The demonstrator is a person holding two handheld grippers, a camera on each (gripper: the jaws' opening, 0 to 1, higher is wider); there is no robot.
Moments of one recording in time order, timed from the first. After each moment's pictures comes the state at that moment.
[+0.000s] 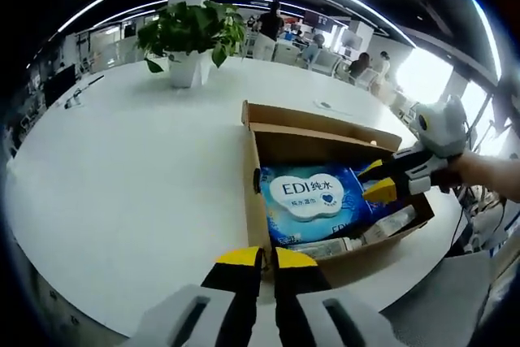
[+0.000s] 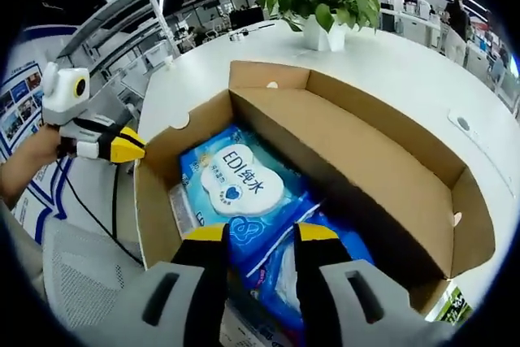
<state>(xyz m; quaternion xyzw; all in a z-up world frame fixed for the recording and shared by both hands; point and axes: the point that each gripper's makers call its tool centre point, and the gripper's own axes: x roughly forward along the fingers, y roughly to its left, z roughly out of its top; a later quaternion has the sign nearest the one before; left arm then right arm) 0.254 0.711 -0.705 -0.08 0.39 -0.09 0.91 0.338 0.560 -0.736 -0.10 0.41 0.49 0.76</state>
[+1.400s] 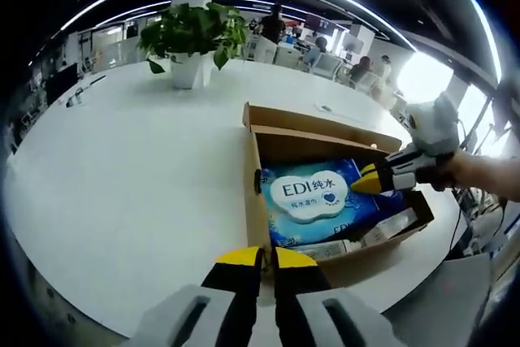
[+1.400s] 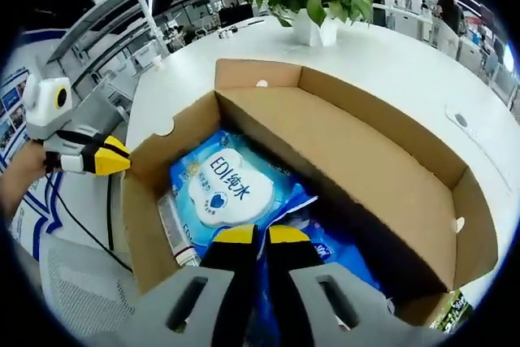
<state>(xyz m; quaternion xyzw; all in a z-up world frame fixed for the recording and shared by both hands) 0.254 0.711 -0.703 -0.08 0.39 -0.09 0.91 0.349 0.572 -0.734 -0.09 0.41 0.47 0.78</state>
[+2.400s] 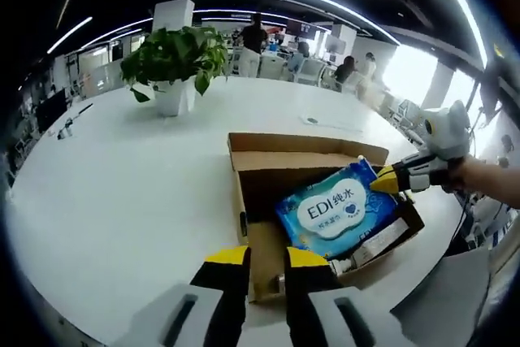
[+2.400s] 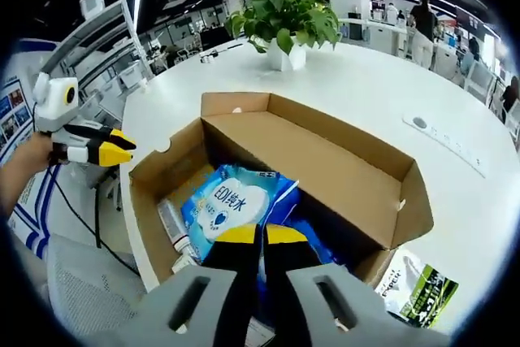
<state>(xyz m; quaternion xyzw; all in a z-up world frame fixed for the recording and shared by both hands) 0.282 0.687 -0.660 -0.05 0.35 -0.13 0.93 0.353 0.514 -0.697 -0.07 0.37 0.42 0.82</state>
